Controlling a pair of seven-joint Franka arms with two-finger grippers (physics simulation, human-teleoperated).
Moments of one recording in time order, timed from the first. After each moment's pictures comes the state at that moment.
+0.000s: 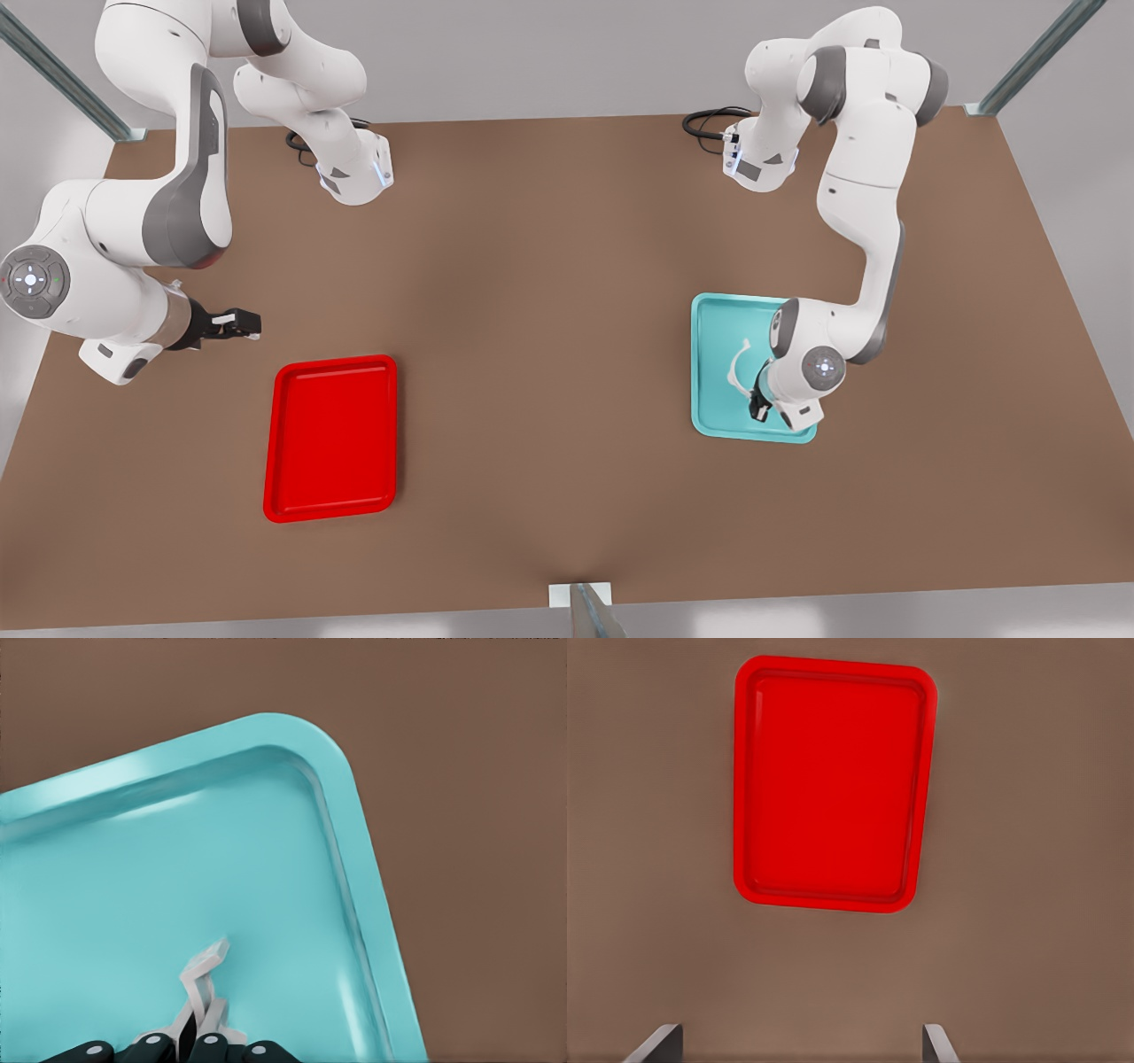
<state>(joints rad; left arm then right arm) -0.11 0.64 -0.09 -1.77 0.02 2.29 -1.40 0.18 0.26 -0.20 -1.39 0.03 1.45 -0.17</state>
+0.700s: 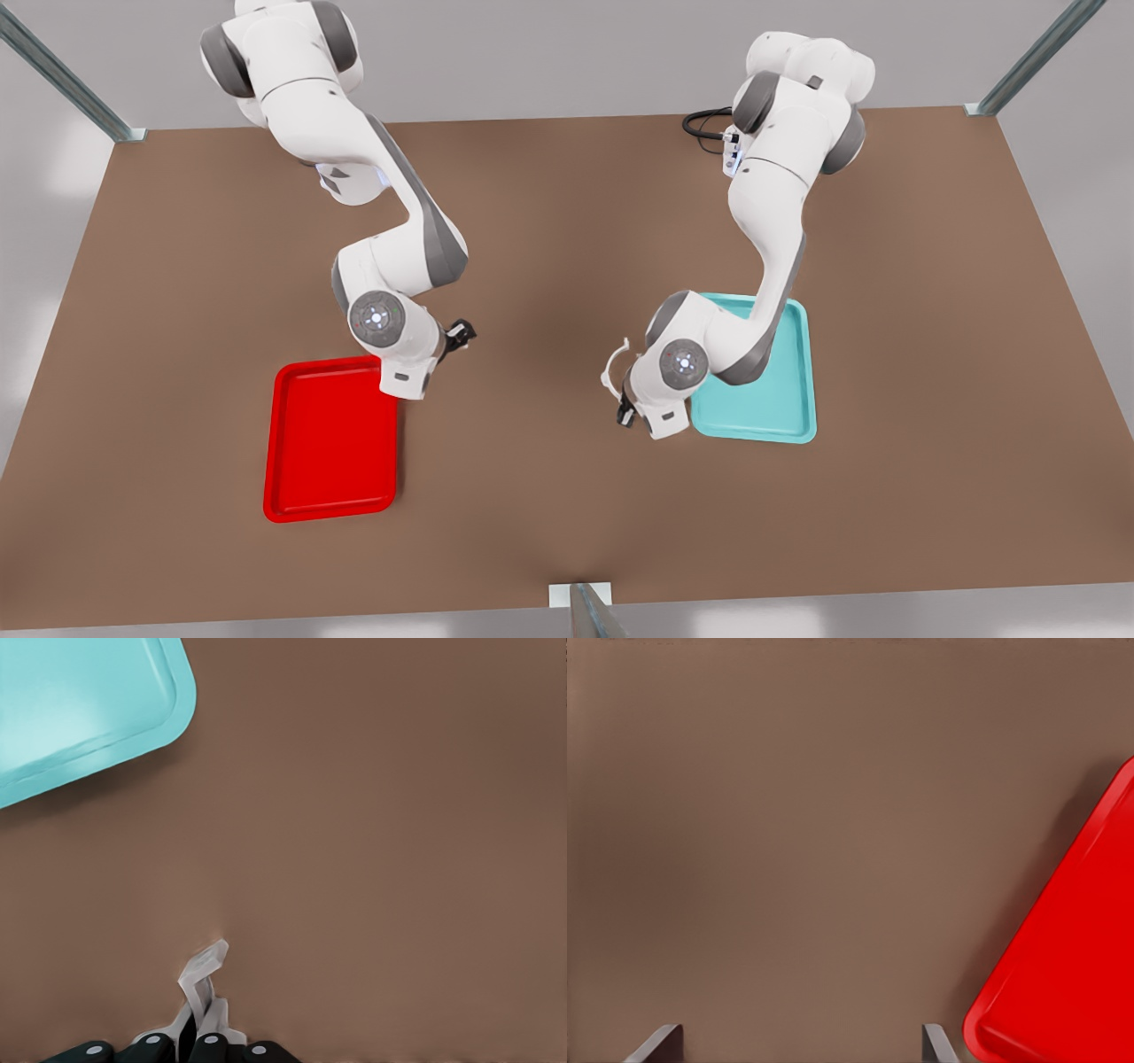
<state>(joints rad) -0.42 0.90 -0.20 -1.05 -0.03 1.93 -1.66 0.60 0.45 -0.17 -1.53 0.21 1.84 -0.17</state>
